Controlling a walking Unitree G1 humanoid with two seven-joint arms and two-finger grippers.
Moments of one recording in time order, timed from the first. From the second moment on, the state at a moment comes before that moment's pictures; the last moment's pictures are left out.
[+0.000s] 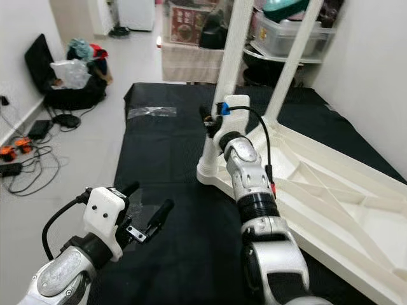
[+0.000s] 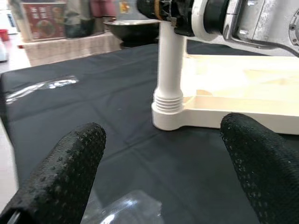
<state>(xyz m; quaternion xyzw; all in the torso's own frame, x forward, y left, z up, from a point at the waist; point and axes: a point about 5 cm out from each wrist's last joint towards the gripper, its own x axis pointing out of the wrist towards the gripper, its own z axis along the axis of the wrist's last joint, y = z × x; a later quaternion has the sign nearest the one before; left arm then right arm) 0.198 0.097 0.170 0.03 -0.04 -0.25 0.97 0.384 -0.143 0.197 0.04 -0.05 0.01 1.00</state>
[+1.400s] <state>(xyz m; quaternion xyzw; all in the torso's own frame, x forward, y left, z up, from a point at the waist) 0.197 0.090 0.170 0.02 -0.05 -0.25 0.97 0.371 -0.155 0.216 0.07 0.00 0.46 0.89</state>
